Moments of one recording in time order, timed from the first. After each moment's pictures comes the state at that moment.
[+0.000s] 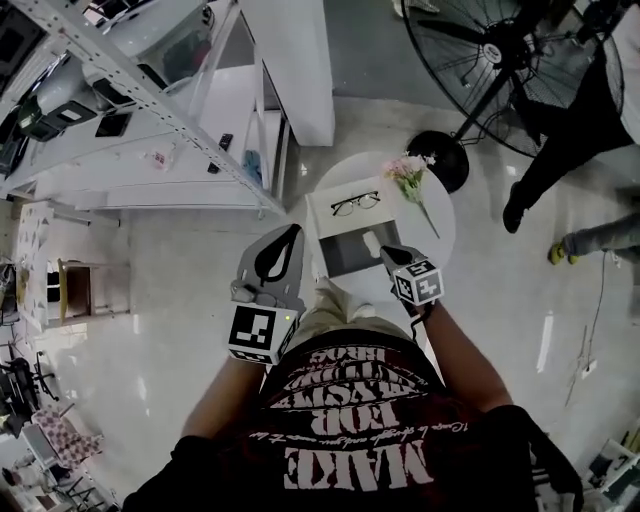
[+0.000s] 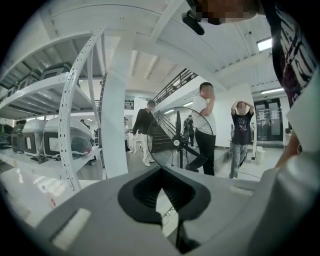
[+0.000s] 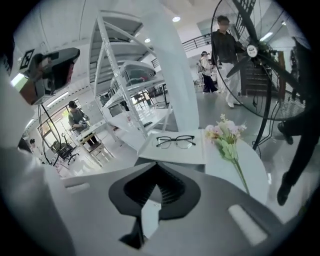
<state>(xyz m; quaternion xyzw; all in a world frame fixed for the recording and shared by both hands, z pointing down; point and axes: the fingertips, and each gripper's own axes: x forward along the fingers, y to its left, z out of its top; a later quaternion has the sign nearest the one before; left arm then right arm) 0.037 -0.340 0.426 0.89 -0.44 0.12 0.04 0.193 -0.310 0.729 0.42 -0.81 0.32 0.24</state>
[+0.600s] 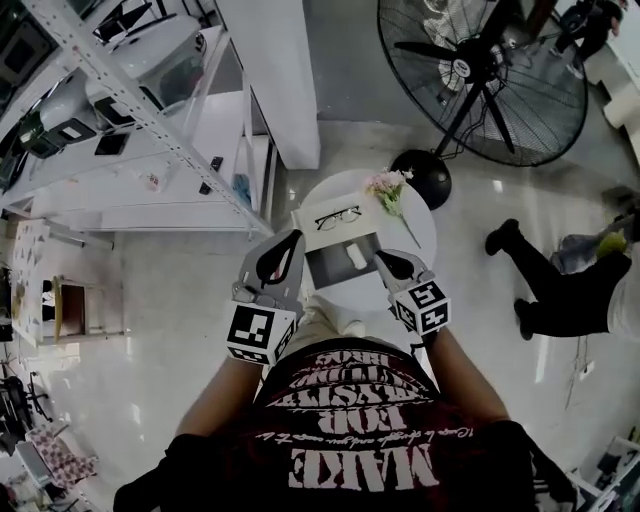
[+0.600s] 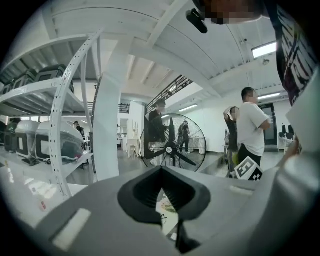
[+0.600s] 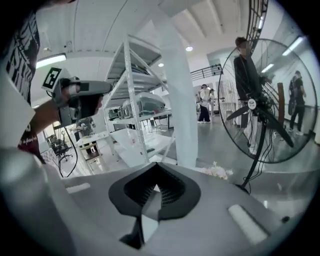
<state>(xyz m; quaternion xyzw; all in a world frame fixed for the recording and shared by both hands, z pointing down) 0.068 -0.322 0.397 0.91 -0.41 0.09 0.03 0.203 -0.294 0.573 0.46 -0.85 0.19 0.17</state>
